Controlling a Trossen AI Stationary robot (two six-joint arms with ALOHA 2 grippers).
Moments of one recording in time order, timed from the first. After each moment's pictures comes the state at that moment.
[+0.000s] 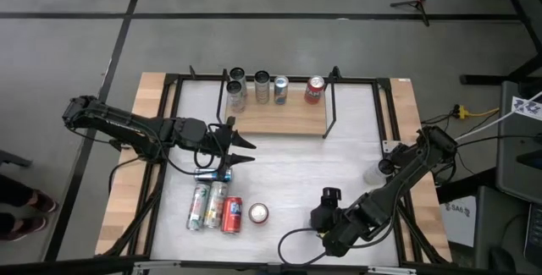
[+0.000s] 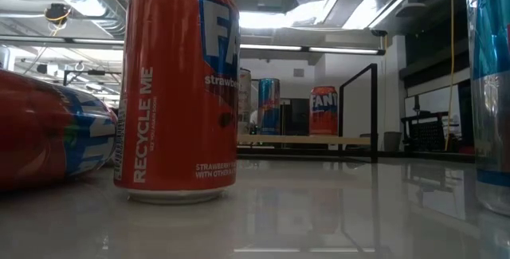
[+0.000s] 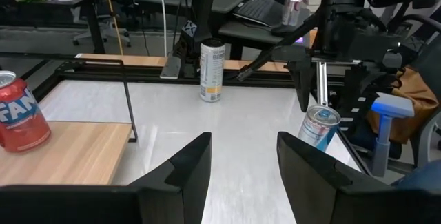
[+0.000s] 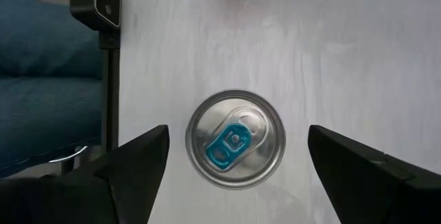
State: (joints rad) left arm -0.17 1.11 0.82 0.05 -0.11 -0.12; right arm 0.75 1.76 1.53 -0.97 0.24 0.71
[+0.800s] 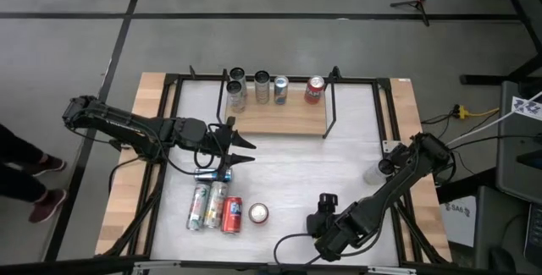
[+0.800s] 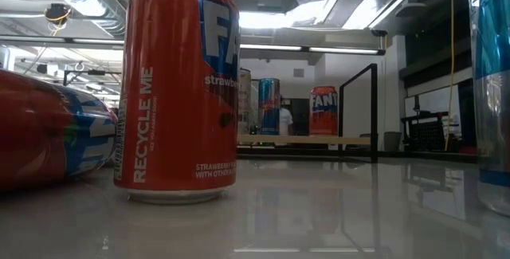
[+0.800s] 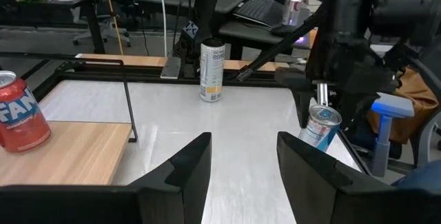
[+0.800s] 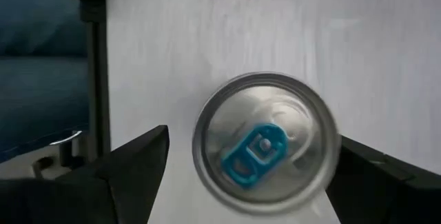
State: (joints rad) left arm -0.17 1.11 0.82 0.05 -0.11 -0.12; right arm 0.75 1.85 1.53 -0.96 0.19 0.74
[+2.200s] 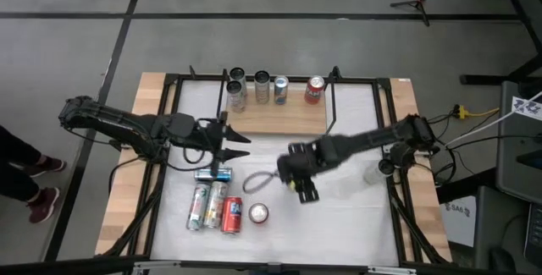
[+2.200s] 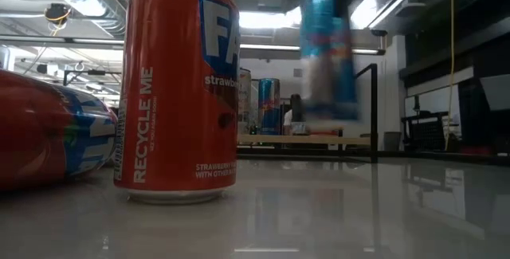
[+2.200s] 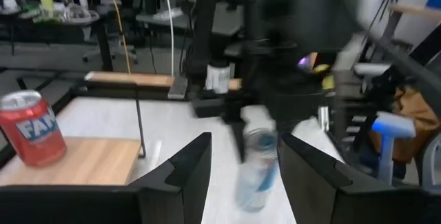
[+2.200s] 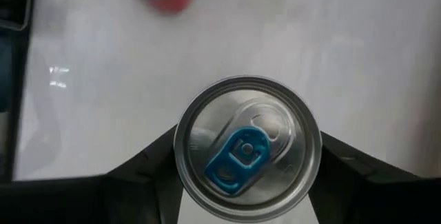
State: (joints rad) left arm -0.17 1.02 0.82 0.05 -0.14 -0.12; right arm 0.26 1.84 1.71 -1.10 -0.05 0.05
